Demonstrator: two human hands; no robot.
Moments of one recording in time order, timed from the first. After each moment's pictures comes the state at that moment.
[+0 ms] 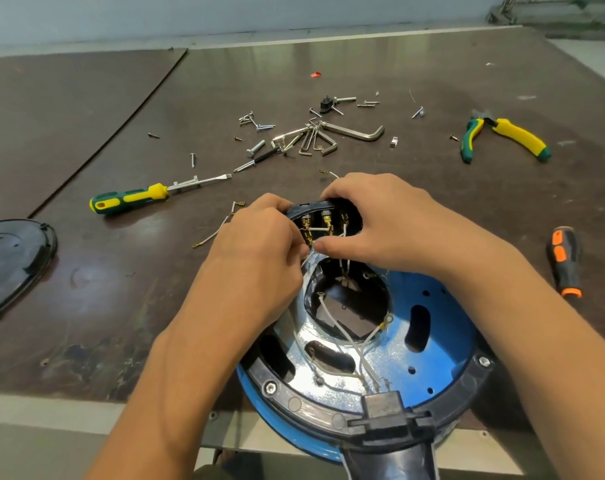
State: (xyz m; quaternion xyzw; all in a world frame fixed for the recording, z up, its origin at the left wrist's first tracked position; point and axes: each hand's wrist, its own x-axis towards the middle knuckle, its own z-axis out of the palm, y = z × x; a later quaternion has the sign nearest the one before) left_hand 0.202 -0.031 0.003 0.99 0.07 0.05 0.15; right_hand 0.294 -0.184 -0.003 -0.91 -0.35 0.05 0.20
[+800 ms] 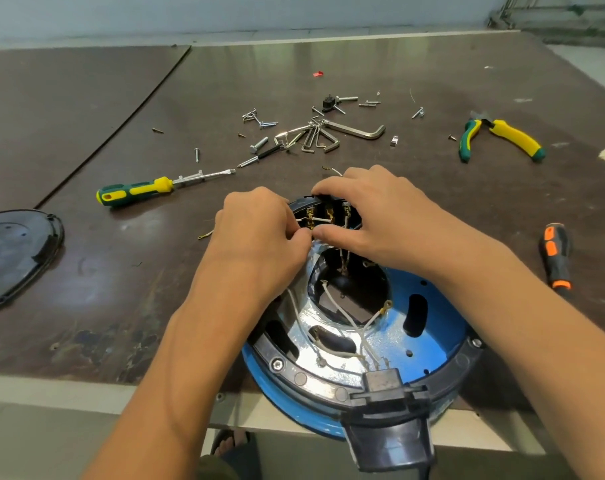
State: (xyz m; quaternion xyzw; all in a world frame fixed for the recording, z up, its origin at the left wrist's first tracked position) left_hand 0.202 -0.030 0.008 0.97 0.12 0.09 0.20; right_hand 0.290 -0.180 -0.011 -0.91 -0.39 -0.03 0.16
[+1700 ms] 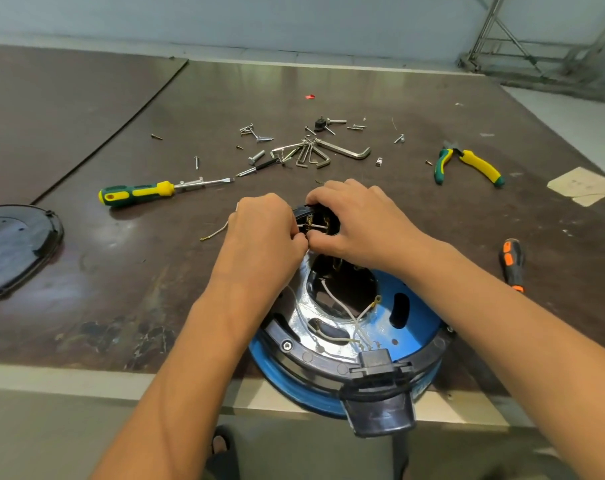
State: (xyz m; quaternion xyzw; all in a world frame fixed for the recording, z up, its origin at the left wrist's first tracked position) left_hand 0.200 -0.024 0.005 0.97 0.08 0.12 0.20; right_hand 0.283 -0.165 -0.008 -0.92 -0.38 -0.04 0.12
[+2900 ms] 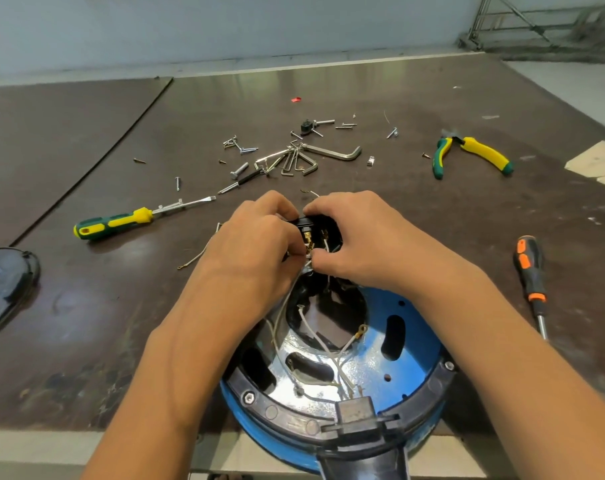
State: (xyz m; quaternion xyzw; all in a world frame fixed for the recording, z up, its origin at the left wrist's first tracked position) left_hand 0.221 -0.034 0.004 0.98 -0.04 0.10 0.14; right_hand 0.288 -0.185 -0.004 -0.91 -0.34 0.02 0.26
